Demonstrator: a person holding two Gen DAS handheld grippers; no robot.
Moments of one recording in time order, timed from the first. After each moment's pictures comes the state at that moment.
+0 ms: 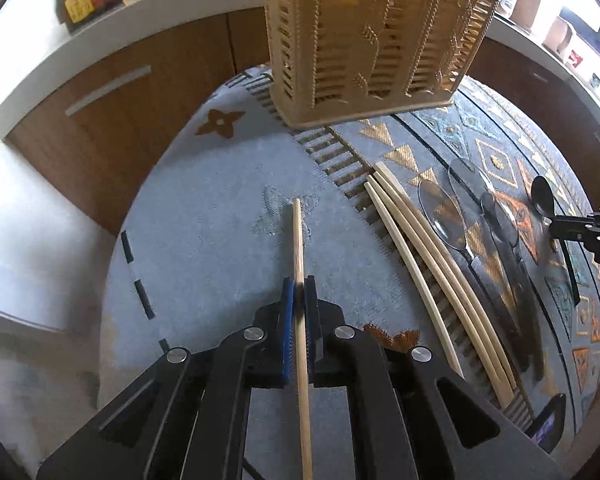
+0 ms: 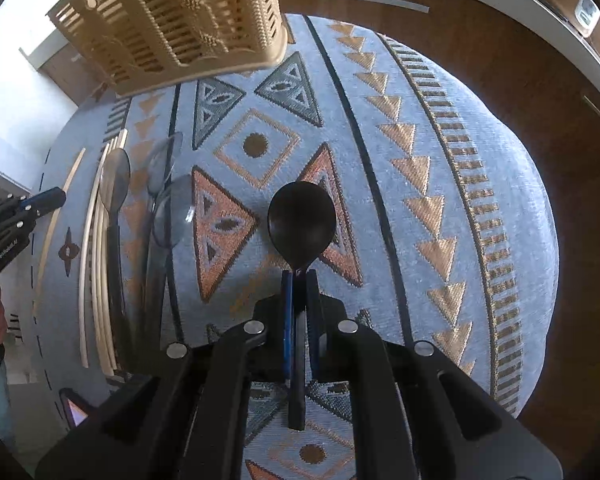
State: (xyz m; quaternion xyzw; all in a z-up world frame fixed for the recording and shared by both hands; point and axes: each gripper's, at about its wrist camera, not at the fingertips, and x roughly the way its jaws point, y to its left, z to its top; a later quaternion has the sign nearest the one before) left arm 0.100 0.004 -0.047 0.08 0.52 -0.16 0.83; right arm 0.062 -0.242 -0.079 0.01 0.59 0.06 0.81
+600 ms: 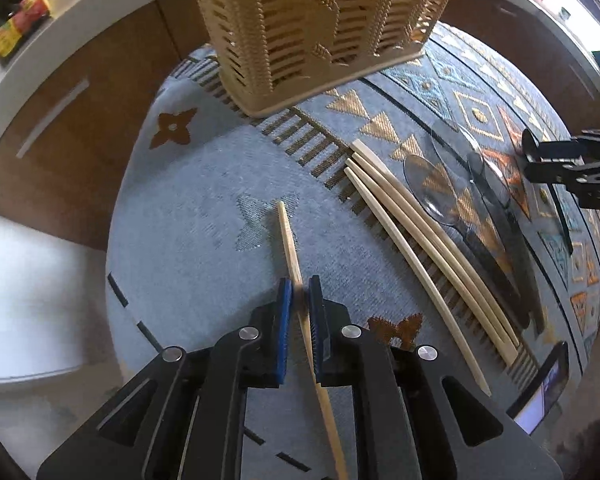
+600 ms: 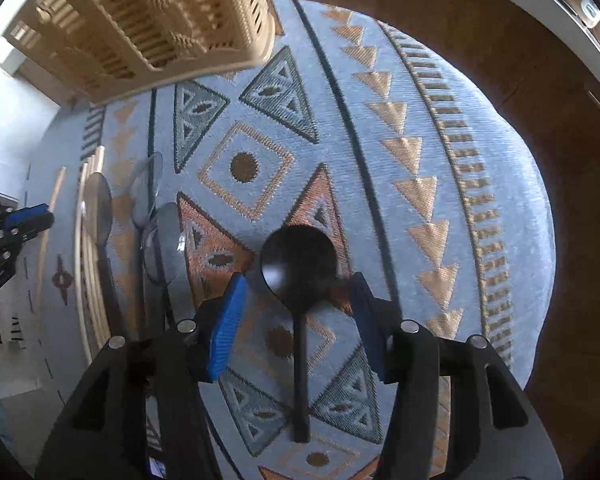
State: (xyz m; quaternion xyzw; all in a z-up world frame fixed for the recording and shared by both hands) left arm 0.135 -0.010 -0.045 0.17 0.59 -0.23 0.76; right arm 0.120 -0.239 -0.071 0.00 0.63 0.02 0.78
